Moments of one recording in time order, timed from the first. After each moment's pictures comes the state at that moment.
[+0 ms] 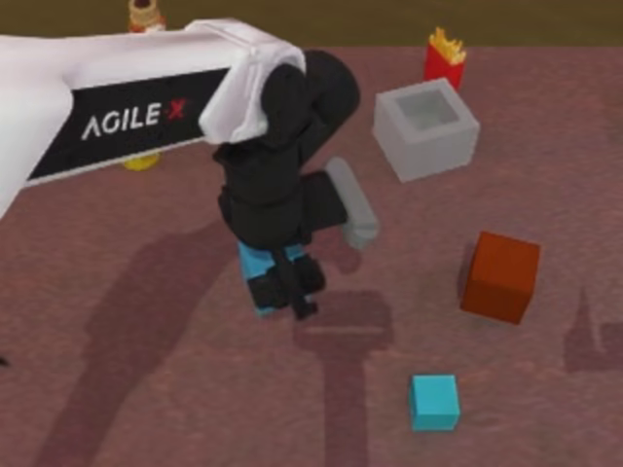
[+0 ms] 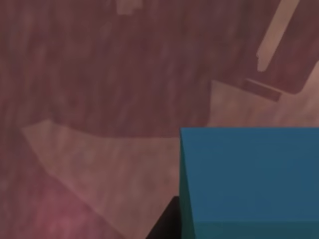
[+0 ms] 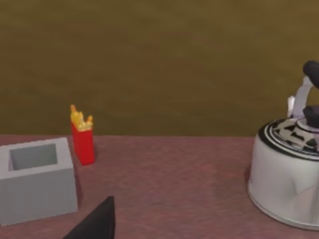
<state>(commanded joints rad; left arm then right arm) -0.65 2.05 1.55 -1.06 0.01 0.60 0.01 0.00 0.00 0.00 0.00 0.00</state>
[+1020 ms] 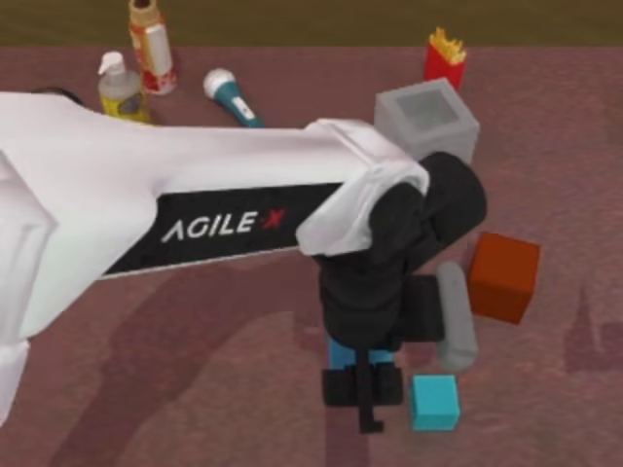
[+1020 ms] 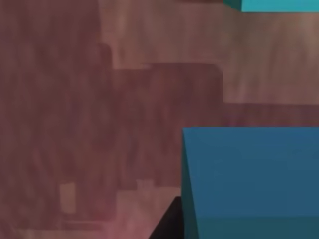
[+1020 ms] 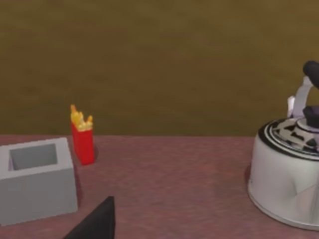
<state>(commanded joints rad) -0.93 2.04 1.46 -0.98 0.01 0.65 0.01 0.00 0.00 0.00 0.00 0.00</state>
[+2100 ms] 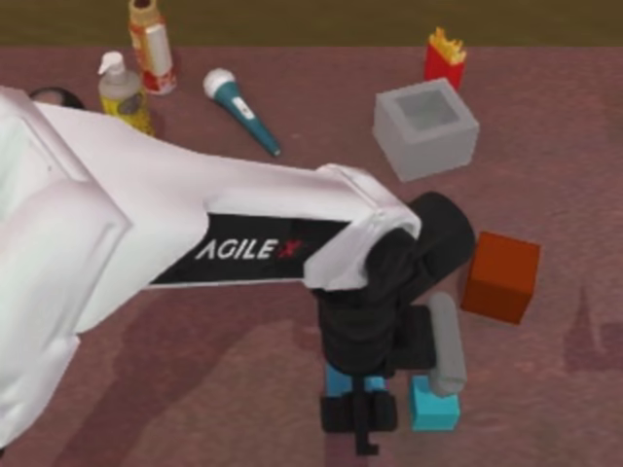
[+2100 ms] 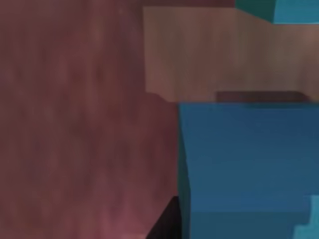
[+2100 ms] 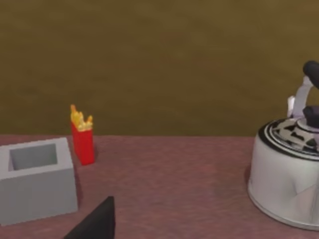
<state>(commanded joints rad) -0.93 2.09 1.38 -0.84 0.01 0.65 0.01 0.00 0.00 0.00 0.00 0.00</state>
